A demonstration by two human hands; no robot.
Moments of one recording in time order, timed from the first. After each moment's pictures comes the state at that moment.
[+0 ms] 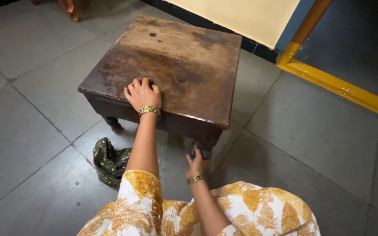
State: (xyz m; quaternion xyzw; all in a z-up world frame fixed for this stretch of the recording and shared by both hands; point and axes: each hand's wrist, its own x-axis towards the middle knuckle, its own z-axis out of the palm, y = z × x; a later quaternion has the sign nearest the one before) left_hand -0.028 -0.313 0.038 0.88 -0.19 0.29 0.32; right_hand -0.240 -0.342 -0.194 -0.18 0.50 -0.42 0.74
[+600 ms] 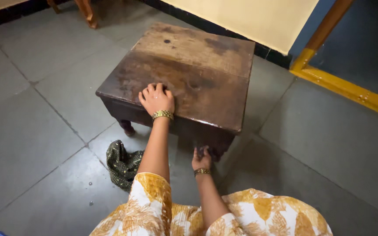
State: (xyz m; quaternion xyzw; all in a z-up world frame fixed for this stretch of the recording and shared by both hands) left_hand -0.020 -0.316 0.040 0.88 -0.19 0.32 0.30; right_hand -0.189 -0.379 -0.239 0.09 0.26 -0.39 0.88
